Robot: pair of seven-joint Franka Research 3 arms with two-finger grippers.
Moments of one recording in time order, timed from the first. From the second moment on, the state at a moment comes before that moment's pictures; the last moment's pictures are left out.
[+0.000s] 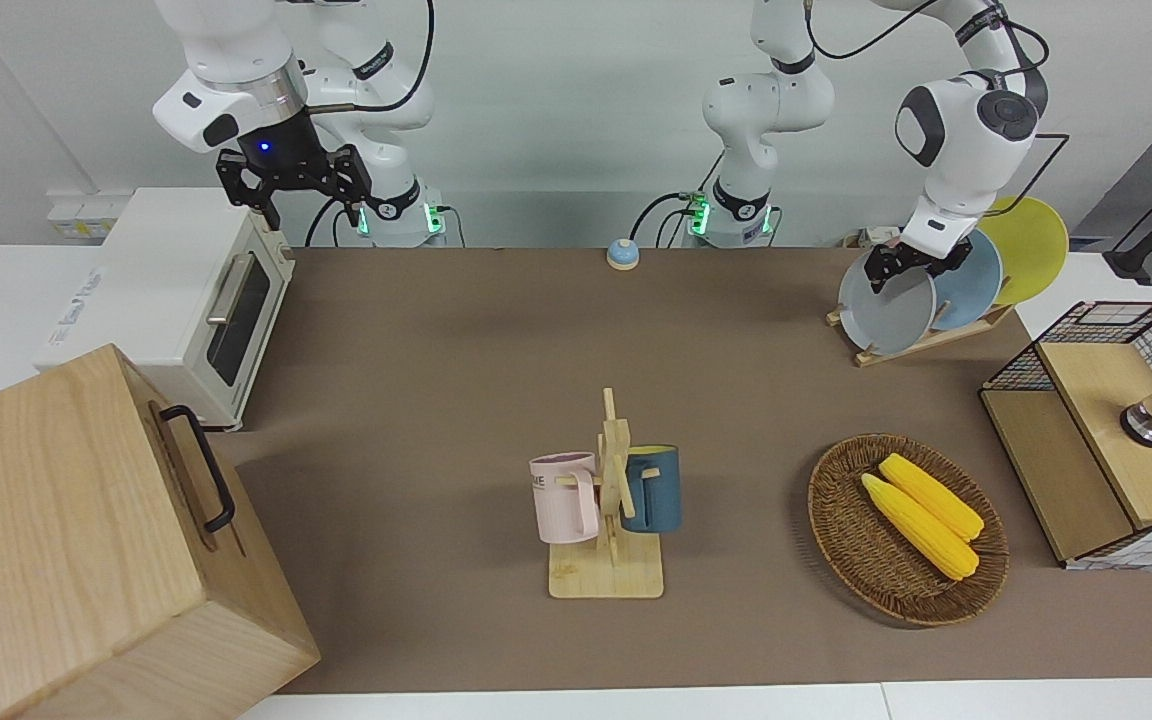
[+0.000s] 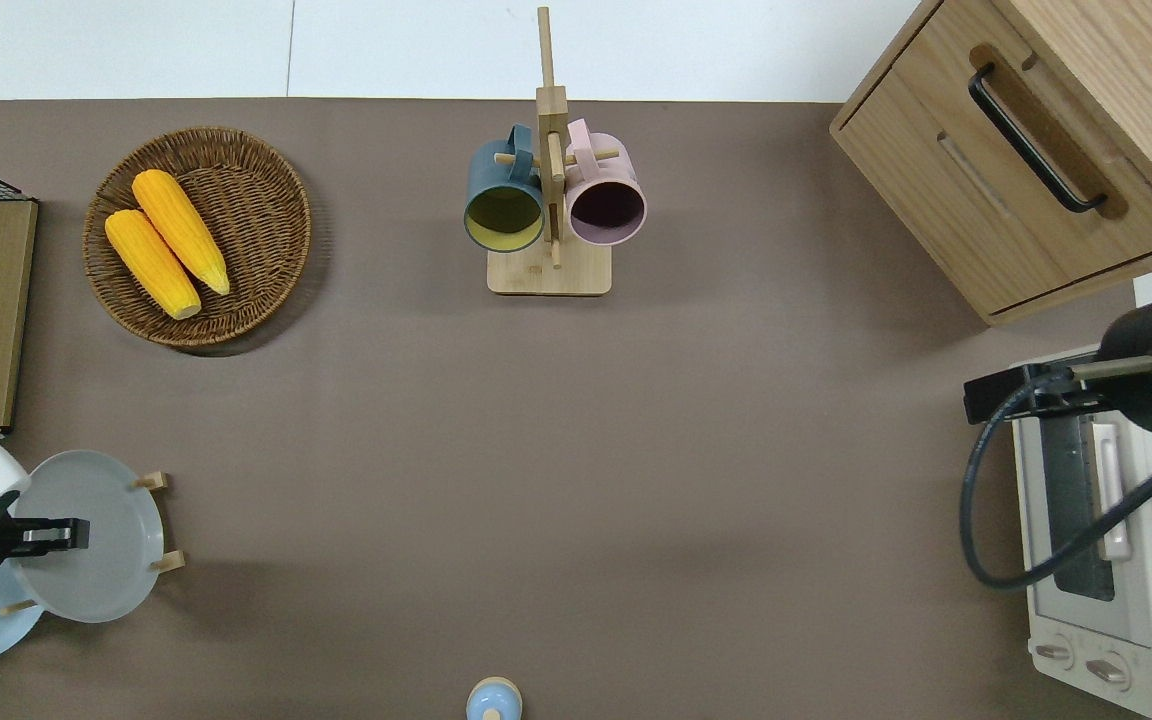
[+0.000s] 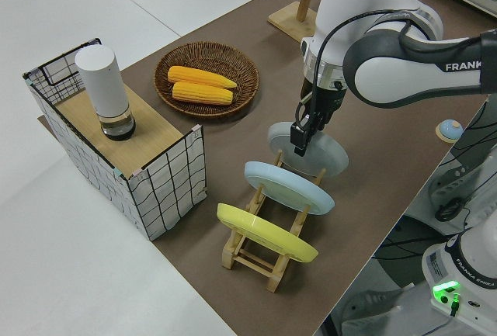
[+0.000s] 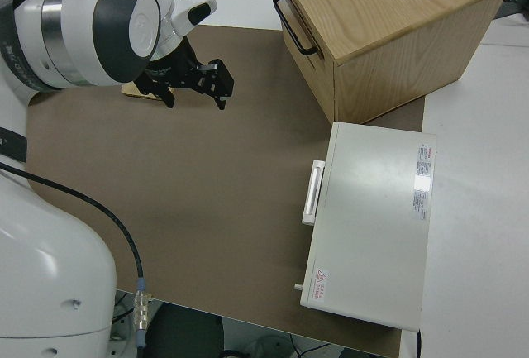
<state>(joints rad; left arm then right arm) 0.04 -0.28 0.19 -2.37 0.20 2.03 0.10 -0.08 -0.02 0.19 -1.50 0.00 1.41 0.06</state>
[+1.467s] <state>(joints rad) 0.03 -0.29 0.09 -2.09 0.21 1.73 0.12 -0.08 -0.02 0.19 -1.50 0.00 1.41 0.06</state>
